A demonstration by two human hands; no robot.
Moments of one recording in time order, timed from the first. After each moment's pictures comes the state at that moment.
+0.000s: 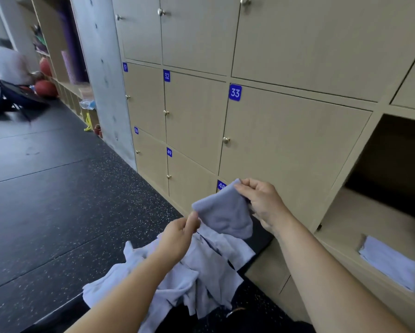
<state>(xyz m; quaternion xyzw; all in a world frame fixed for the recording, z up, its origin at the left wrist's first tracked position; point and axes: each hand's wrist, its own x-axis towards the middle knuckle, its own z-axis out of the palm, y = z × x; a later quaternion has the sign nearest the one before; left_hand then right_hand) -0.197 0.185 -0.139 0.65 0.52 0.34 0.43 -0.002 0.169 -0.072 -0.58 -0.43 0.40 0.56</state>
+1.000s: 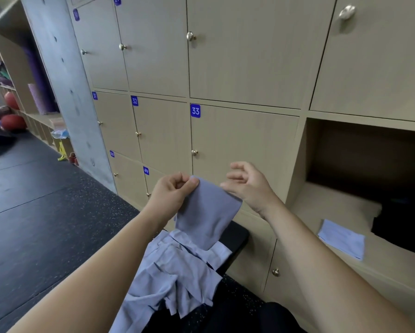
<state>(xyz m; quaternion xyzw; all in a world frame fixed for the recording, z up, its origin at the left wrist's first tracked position) -0.151 0.171 -0.023 0.68 0.33 0.43 0.49 0.035 0.095 -0.006 -0.60 -0.49 0.29 0.56</state>
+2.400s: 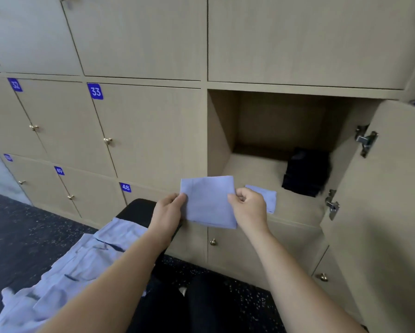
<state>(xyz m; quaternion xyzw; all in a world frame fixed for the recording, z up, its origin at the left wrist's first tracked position) 0.005 0.084 -0.098 0.63 0.39 0.31 0.60 0.147 -0.024 -0.106 -0.77 -0.27 0.07 0.57</state>
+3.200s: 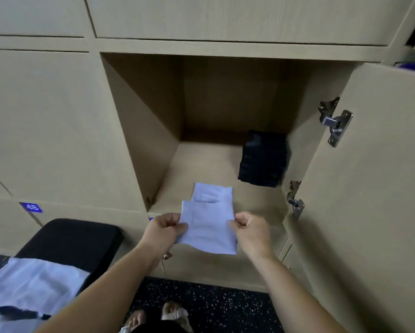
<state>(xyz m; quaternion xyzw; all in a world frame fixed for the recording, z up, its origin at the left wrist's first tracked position) 0.166 0.084 -0.186 0.68 0.34 0.10 0.64 0.283 -0.080 -0.189 -0.86 -0.15 0.11 0.48</state>
